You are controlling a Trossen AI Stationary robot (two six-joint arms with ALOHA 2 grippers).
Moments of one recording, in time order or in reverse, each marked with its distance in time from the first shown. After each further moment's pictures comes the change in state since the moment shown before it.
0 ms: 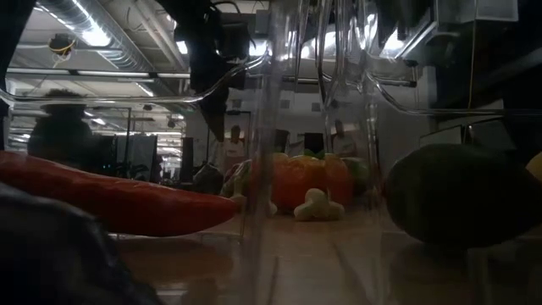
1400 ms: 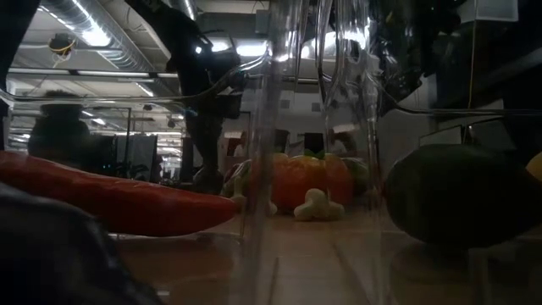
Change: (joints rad) left arm 0.043 0.033 -0.210 0.244 -0.001 -0.032; right arm -0.384 -0.305 -0.758 0.868 -0.380 -0.236
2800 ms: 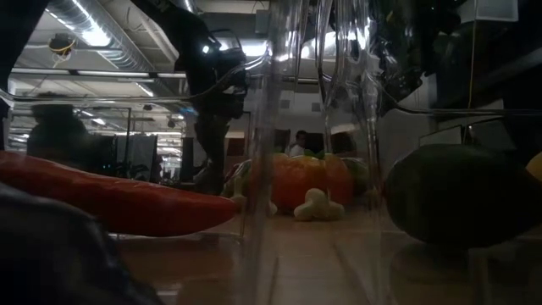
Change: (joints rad) left arm -0.002 0.037 0.084 -0.047 0.007 -0.075; right arm 0.000 0.000 0.000 -0.002 -0.009 0.000
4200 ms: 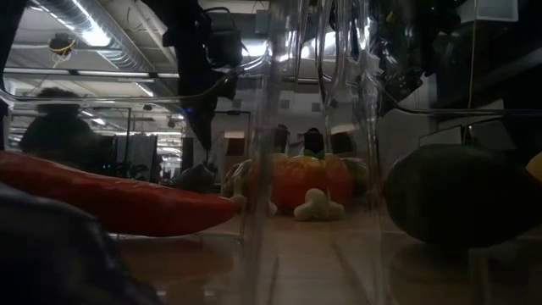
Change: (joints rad) left arm -0.042 -0.120 0.006 -0.170 -0.012 0.045; right arm 0.000 0.000 0.000 0.000 0.001 0.001
